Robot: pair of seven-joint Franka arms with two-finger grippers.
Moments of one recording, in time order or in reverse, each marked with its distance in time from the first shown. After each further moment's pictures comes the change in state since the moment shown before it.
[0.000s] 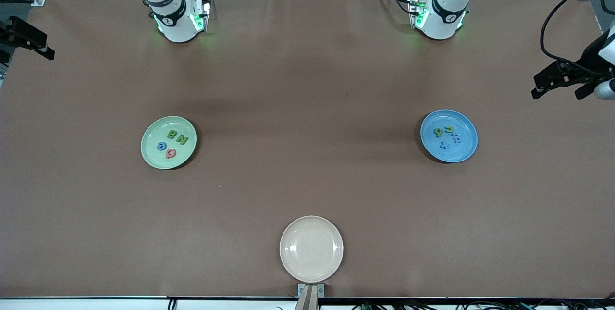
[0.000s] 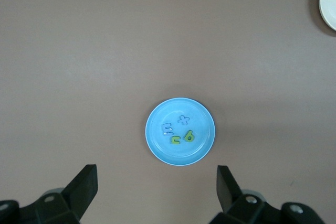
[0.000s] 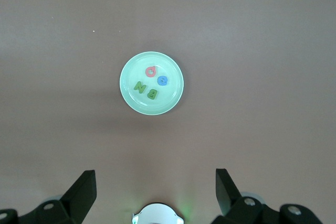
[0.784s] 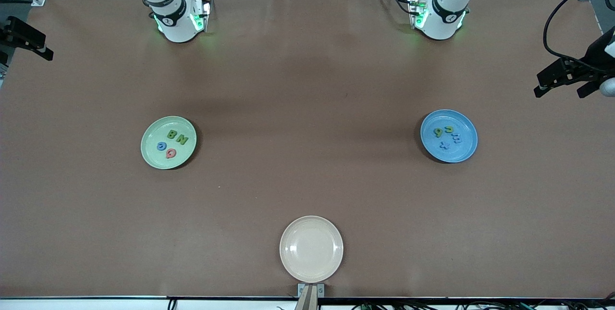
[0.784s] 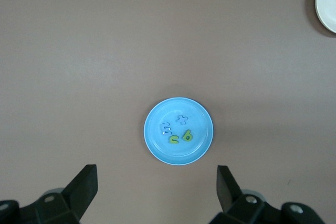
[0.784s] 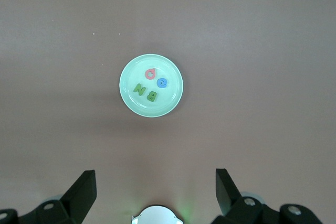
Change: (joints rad) left arm -0.156 0.001 0.155 0.000 -0.001 0.002 0.000; right arm 0.000 0.000 0.000 0.002 -0.001 0.007 0.000
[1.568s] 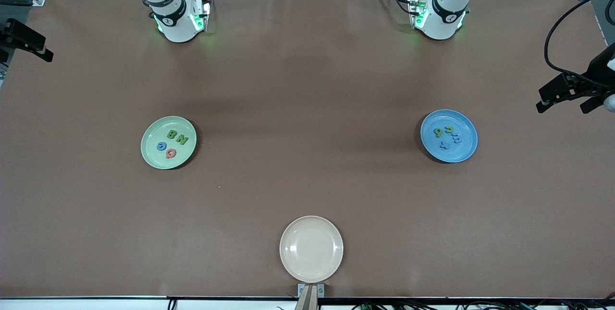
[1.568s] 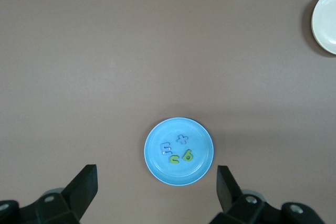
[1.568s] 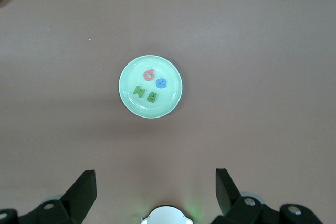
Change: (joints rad) left arm -0.004 0.065 -0.001 0.074 0.000 0.048 0.000; right arm 0.000 0.000 0.000 0.000 0.000 0.000 0.074
